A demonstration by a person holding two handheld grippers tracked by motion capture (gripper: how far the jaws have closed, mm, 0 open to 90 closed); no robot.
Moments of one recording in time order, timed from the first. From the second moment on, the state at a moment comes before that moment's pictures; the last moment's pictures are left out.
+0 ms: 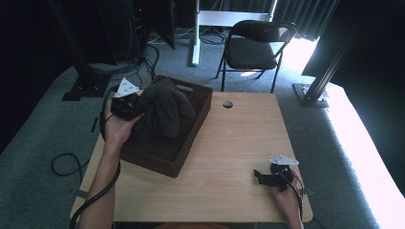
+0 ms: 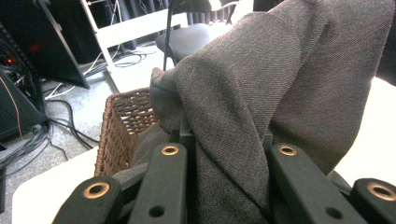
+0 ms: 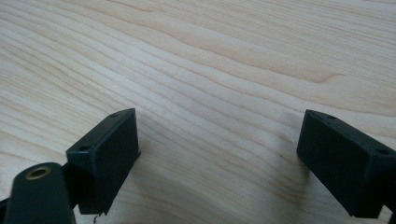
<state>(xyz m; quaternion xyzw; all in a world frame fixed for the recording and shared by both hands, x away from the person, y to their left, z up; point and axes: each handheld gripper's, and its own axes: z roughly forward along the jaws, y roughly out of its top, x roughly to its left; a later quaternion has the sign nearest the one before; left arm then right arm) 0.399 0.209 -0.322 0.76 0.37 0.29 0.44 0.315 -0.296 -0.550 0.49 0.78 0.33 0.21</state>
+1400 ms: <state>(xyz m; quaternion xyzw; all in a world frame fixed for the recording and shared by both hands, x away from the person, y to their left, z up) 0.404 0.184 -0.287 0.76 0.34 0.29 0.47 0.315 -0.296 -0.550 0.49 0.78 0.33 0.21</state>
